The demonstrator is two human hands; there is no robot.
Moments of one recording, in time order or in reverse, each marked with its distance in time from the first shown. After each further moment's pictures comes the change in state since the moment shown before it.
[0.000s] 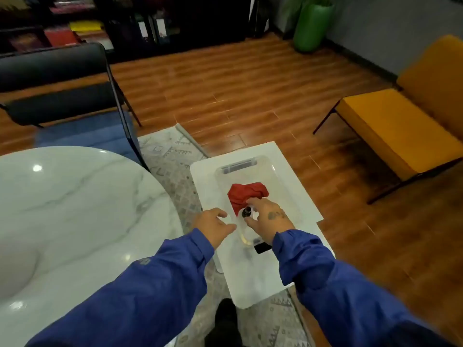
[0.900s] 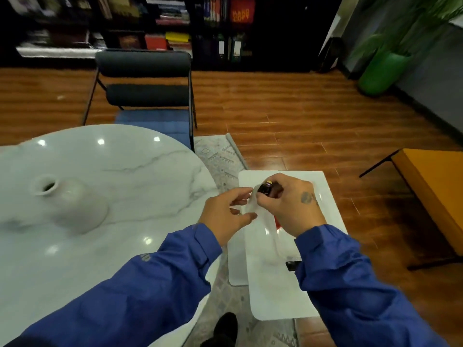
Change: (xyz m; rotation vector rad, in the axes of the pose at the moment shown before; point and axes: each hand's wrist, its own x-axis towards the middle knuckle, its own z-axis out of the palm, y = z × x) left_hand -0.070 0.000 -0.079 -0.364 0.296 0.343; right_hand -0.031 -0.130 -0.081 0.184 0.232 -0.283
